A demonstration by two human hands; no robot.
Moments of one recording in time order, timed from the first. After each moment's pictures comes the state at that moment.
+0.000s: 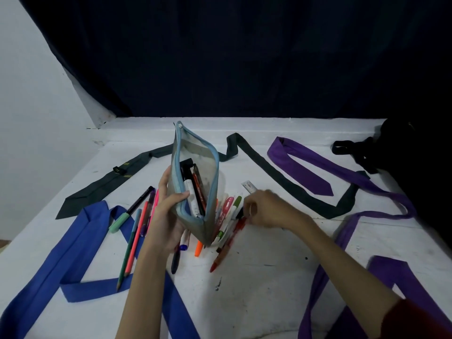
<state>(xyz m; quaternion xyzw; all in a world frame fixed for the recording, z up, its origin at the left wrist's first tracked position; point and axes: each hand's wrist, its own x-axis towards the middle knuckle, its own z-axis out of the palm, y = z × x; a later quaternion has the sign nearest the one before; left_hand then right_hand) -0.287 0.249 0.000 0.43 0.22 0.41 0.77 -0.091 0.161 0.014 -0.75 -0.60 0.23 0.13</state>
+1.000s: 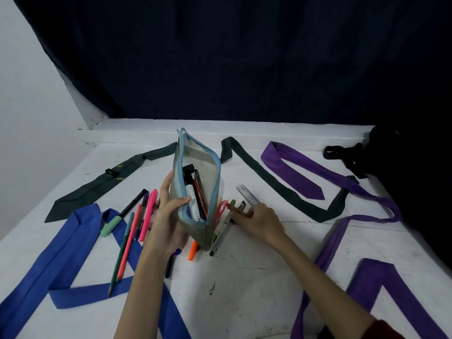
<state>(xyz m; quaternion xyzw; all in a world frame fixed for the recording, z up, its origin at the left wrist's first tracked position) -0.275 0.240 0.001 0.43 0.23 0.40 0.77 -0.104 0.155 -0.022 -0.81 -0.43 0.29 0.29</state>
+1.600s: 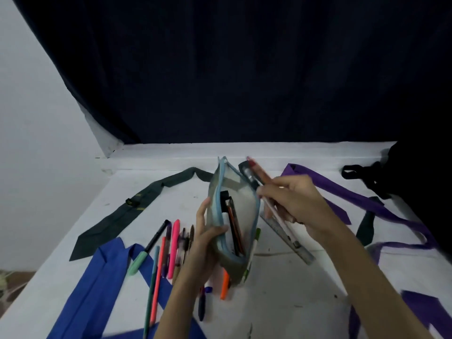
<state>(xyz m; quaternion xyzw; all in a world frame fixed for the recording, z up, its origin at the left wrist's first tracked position) -0.269 0.264 0.007 0.46 0.21 0.33 0.79 -0.123 0.166 0.122 -0.69 -0.37 0.34 0.52</state>
